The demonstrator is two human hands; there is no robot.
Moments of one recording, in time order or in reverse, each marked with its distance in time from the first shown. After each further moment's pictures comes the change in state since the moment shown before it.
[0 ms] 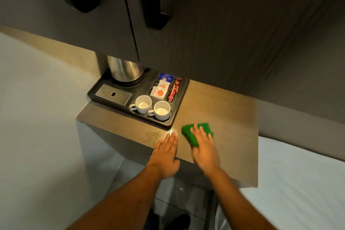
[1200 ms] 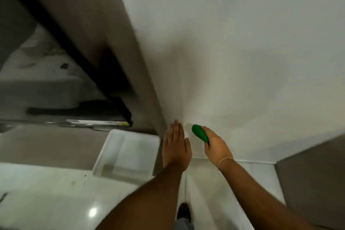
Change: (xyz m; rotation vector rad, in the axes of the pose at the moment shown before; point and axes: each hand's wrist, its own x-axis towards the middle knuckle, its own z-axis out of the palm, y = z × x) left_hand -0.694 -0.206 0.192 -0.353 0.778 -1.474; right_hand -0.425 -0.383 0.427 -0.129 -0.748 -1.063
